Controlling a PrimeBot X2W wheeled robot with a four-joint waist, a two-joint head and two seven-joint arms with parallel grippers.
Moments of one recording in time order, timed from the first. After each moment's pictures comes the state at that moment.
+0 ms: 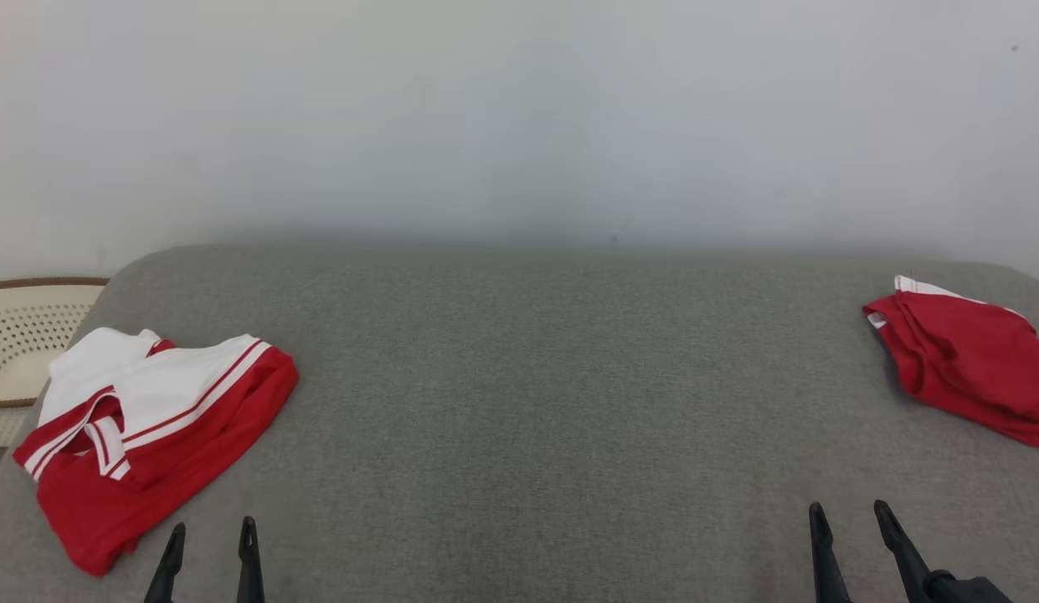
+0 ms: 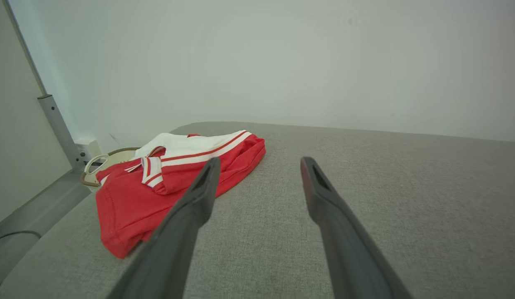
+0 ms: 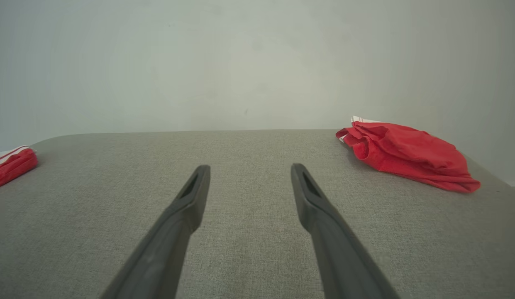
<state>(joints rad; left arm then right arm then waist) 0.00 0.08 0.03 0.08 -0.07 0.09 -0.23 0.11 -0.10 0.09 0.05 0.09 0.13 -0.22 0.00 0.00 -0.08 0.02</state>
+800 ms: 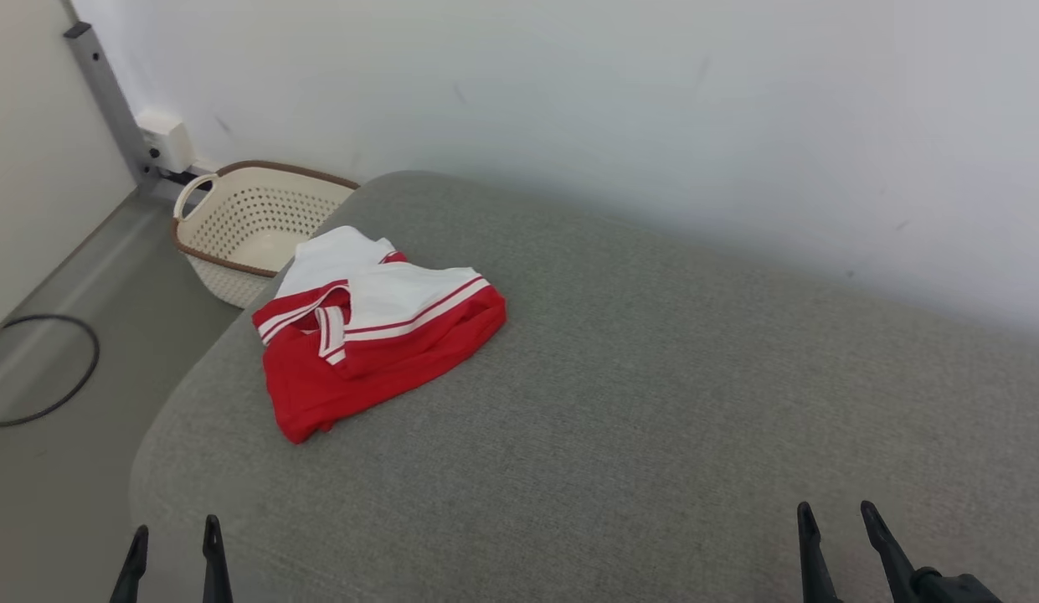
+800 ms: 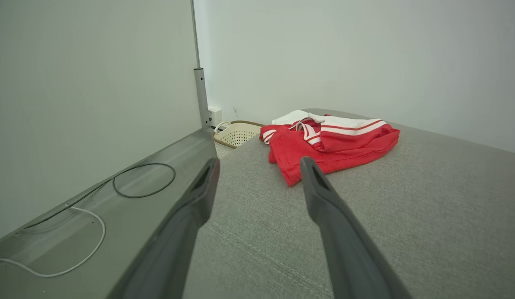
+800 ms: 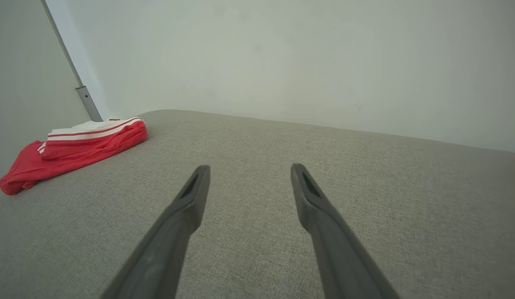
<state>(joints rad) 0.00 0.11 0.06 0.09 -0.12 0.10 -0.23 0.09 -0.09 0.10 0.11 0.11 0.13 -0.24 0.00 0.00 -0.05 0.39</state>
